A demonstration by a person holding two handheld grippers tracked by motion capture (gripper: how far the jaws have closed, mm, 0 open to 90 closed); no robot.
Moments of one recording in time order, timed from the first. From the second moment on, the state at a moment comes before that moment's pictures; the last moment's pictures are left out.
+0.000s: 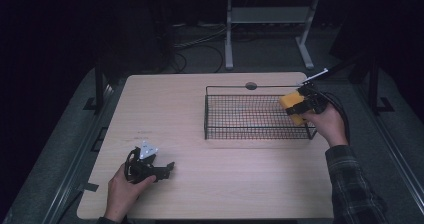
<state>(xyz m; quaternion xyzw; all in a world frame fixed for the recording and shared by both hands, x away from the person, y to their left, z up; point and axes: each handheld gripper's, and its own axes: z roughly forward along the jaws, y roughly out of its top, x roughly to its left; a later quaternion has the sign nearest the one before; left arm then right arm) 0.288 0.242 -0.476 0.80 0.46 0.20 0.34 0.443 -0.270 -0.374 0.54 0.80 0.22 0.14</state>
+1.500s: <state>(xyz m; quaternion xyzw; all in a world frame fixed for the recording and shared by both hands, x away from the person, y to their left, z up) 0.288 0.242 -0.475 0.80 0.46 0.20 0.34 0.452 -0.272 -0.409 0.56 0.79 0.20 0.12</state>
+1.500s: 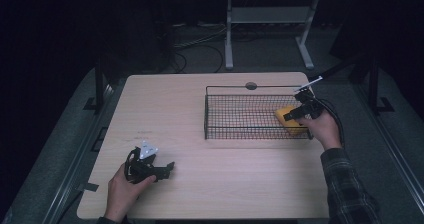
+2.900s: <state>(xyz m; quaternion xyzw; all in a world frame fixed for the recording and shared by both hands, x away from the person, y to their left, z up) 0.288 0.242 -0.476 0.80 0.46 0.20 0.34 0.329 -0.277 -0.381 0.50 0.81 0.27 0.15</state>
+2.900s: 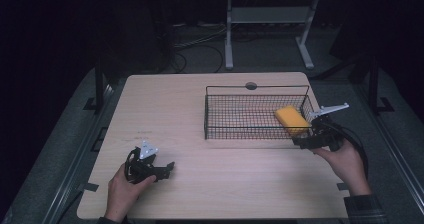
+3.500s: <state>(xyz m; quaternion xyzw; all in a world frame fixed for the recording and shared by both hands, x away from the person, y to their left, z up) 0.288 0.242 -0.476 0.80 0.45 0.20 0.34 0.289 -0.274 -0.436 0.50 0.81 0.29 0.14</state>
